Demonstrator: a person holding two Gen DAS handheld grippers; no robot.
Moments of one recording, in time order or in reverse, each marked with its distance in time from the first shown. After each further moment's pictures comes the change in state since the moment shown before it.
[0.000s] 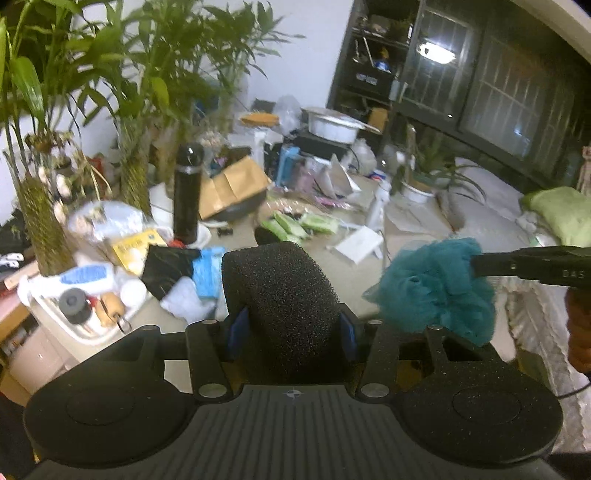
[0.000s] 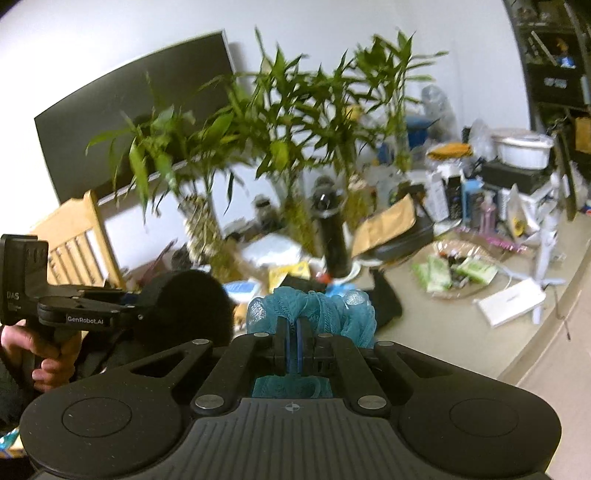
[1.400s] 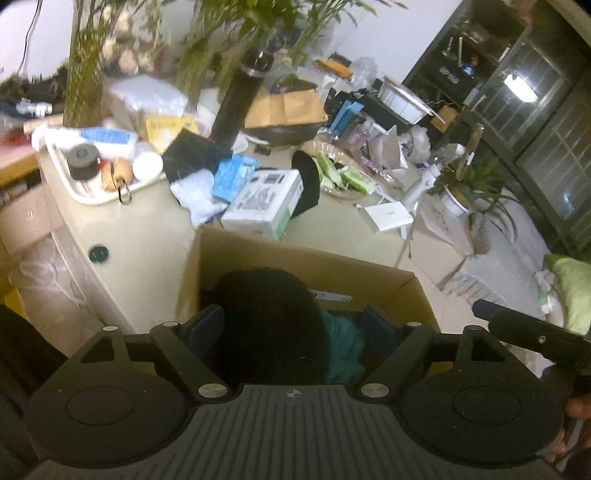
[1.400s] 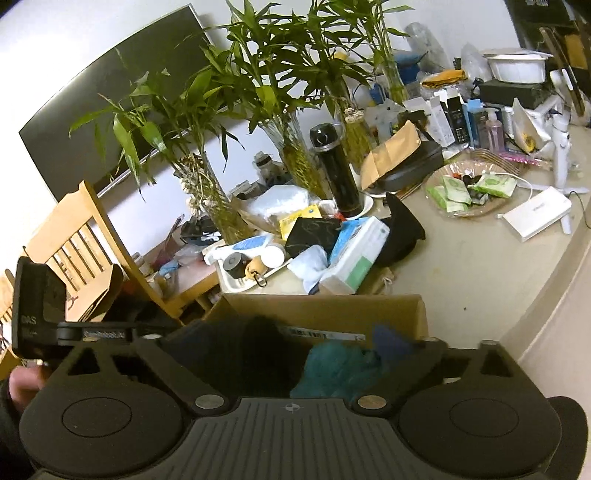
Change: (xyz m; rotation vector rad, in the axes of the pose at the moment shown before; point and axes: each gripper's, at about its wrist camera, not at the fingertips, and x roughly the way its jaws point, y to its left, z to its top) left arm 0.028 0.005 -0.052 -0.355 0.113 0.066; right arm 0.034 -0.011 -0.054 0.162 0.102 0.058
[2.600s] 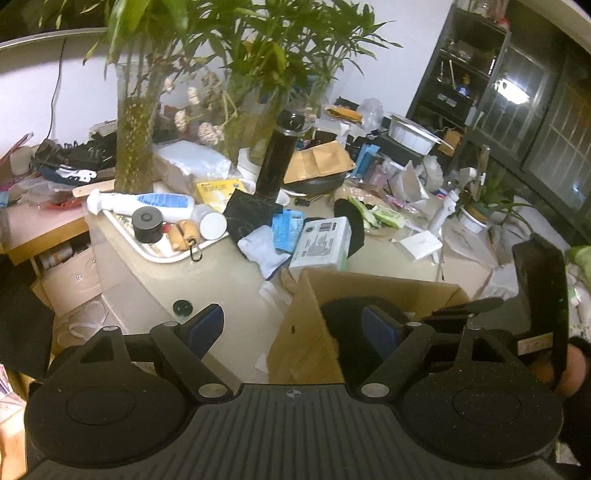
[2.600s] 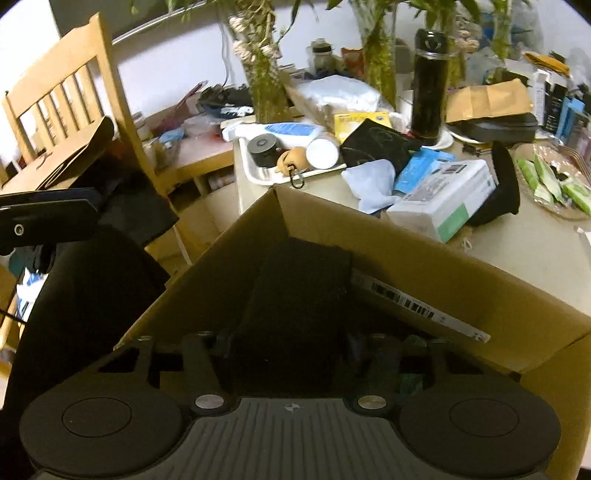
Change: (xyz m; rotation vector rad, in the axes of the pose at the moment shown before) left arm -0.058 0.059 -0.007 0.109 -0.158 0.078; right arm 0.159 0.089 -0.029 -0.319 0.346 -0.048
